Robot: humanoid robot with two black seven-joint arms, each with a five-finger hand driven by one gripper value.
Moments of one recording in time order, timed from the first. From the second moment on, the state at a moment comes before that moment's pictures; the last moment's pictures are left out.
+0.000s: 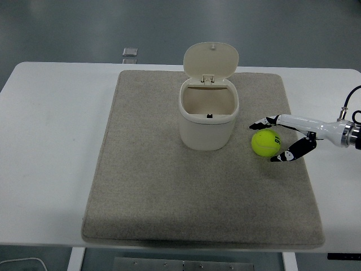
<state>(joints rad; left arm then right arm) 0.01 0.00 -0.28 -0.11 0.18 -0.04 -0.02 0.91 -0.70 0.22 1.09 -1.27 0.23 0.50</state>
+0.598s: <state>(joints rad) 0.01 0.00 -0.28 -0.11 0.18 -0.04 -0.02 0.91 -0.69 0.21 1.09 -1.30 0.19 0.50</state>
